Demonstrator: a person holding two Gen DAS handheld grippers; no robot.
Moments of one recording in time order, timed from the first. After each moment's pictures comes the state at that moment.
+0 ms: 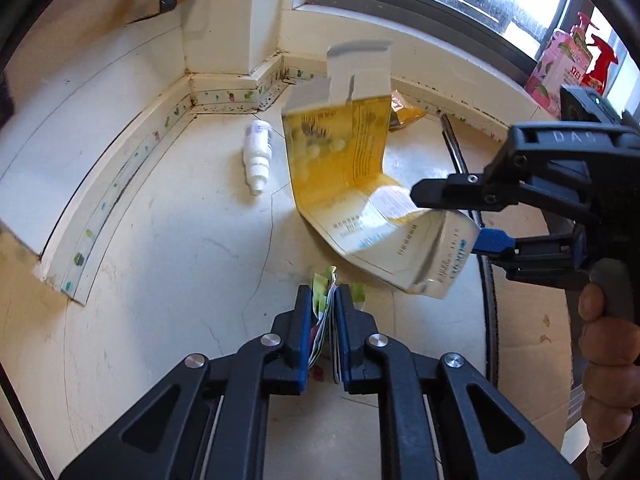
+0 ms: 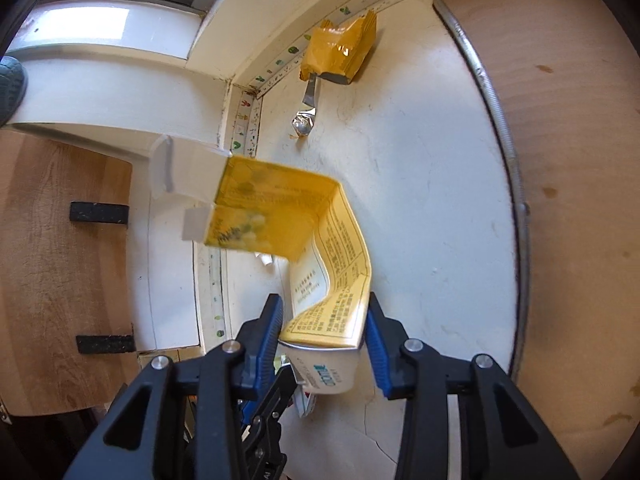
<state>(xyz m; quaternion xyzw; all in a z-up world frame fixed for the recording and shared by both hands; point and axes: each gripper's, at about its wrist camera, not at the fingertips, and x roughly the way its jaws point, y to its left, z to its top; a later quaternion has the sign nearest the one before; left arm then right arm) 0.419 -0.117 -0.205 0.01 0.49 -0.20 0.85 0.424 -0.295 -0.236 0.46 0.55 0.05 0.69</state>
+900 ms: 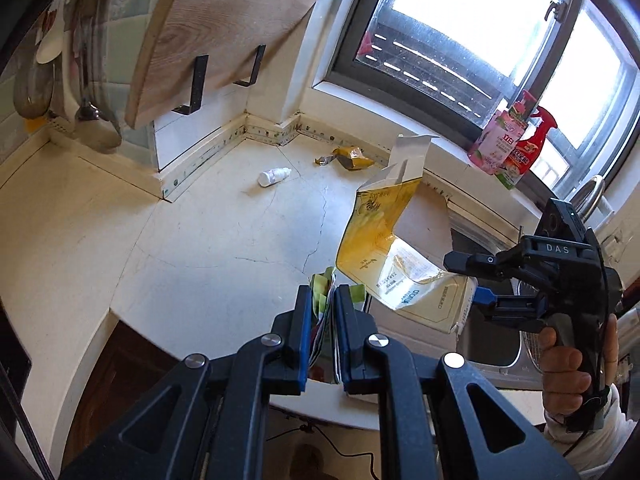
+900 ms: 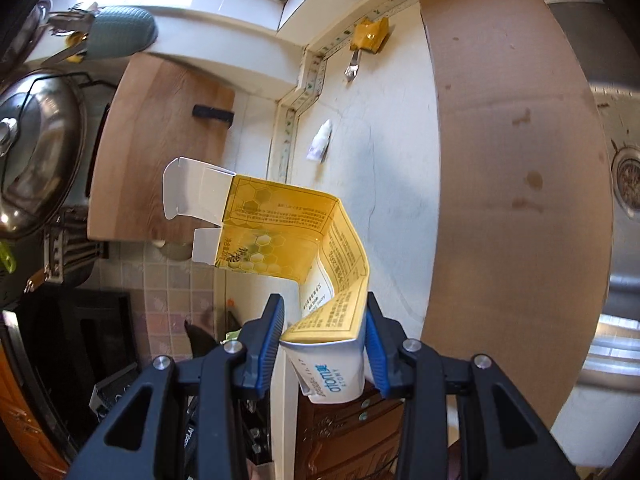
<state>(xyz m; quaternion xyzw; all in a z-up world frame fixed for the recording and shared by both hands) 0.205 -0.055 -0.086 -0.10 0.42 -0.17 0.89 0.256 -0.315 -0.146 0.46 0.55 0.18 0.68</state>
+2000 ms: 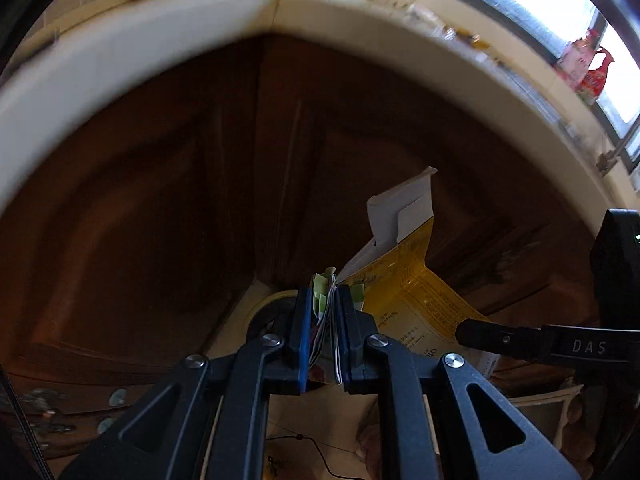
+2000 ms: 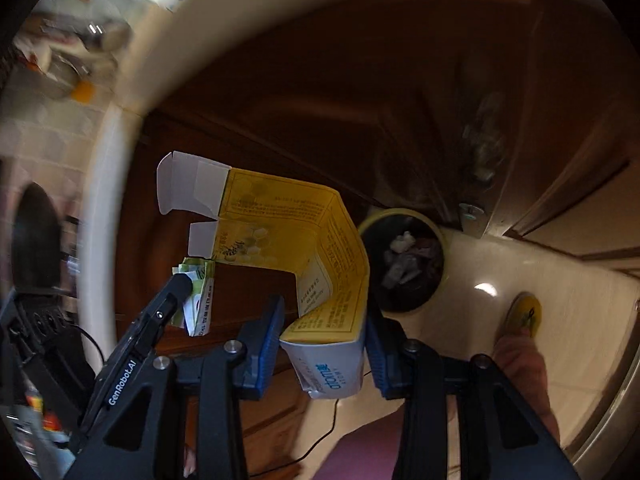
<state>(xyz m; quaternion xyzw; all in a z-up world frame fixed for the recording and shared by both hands) 0.069 0.098 -0.387 -0.08 0.49 -0.08 0.87 0.077 -0.090 -0.386 0.28 0.65 0.13 0.70</state>
